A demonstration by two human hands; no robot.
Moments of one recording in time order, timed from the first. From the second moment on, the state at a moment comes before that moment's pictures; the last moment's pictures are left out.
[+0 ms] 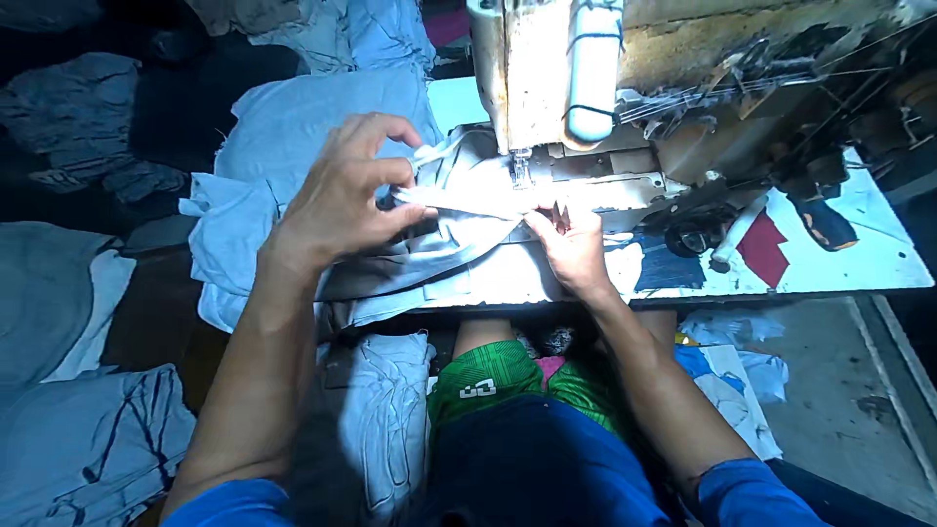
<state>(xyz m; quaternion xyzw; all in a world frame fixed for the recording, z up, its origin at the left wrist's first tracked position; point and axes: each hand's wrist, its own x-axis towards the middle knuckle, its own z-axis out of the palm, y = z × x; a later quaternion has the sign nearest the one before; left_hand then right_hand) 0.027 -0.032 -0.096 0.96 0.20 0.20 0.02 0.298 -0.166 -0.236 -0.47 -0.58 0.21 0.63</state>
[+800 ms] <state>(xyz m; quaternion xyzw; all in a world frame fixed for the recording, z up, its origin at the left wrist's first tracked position) 0.085 -0.110 -0.192 0.95 0.16 0.26 -0.11 0.290 -0.238 -0.245 -0.50 -0.57 0.25 0.61</state>
